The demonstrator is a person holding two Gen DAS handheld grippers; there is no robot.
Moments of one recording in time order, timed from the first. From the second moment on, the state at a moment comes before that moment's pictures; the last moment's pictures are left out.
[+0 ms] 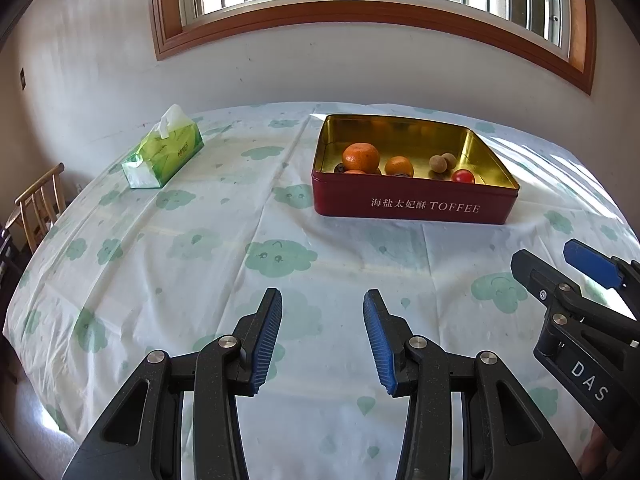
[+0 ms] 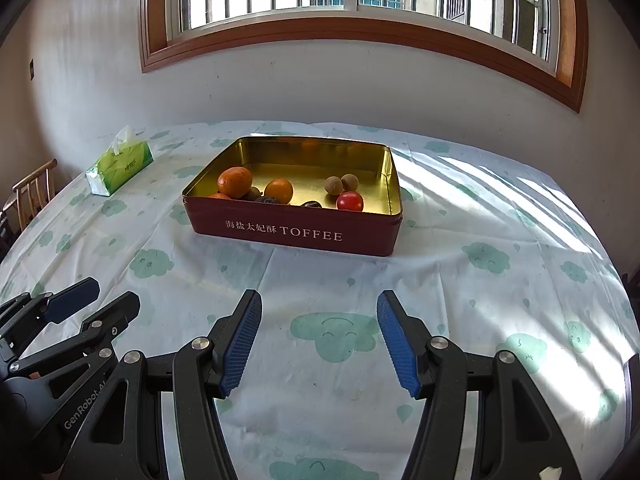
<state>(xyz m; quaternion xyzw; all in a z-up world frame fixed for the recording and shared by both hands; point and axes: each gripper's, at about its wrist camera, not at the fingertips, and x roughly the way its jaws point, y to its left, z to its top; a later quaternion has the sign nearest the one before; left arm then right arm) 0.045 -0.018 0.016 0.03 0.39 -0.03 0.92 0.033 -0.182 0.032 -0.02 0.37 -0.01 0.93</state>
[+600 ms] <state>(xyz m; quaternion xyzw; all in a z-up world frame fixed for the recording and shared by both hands) 0.045 -0.020 0.016 0.03 0.39 -0.03 0.92 0.033 -0.182 0.032 -0.02 0.37 -0.01 0.93</state>
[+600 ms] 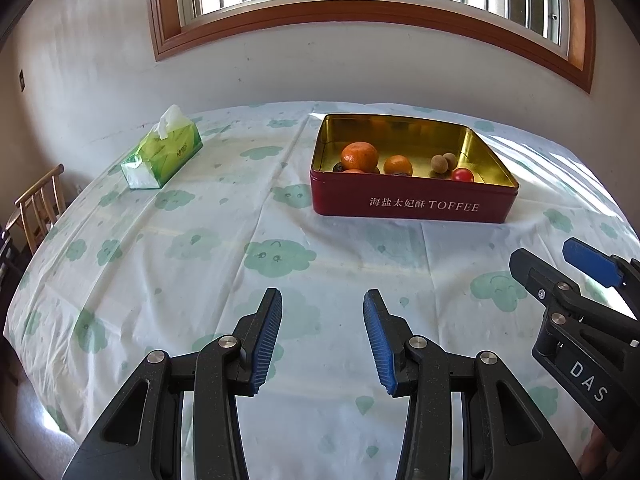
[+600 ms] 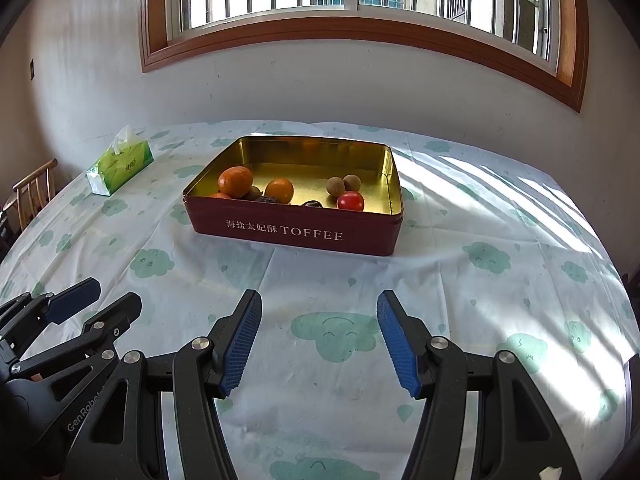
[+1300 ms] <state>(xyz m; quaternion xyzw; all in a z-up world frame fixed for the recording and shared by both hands) 0.044 -0.027 0.016 0.04 0.39 -0.04 0.92 0.032 -0.183 0.030 -0.01 0.37 -0.01 0.93</state>
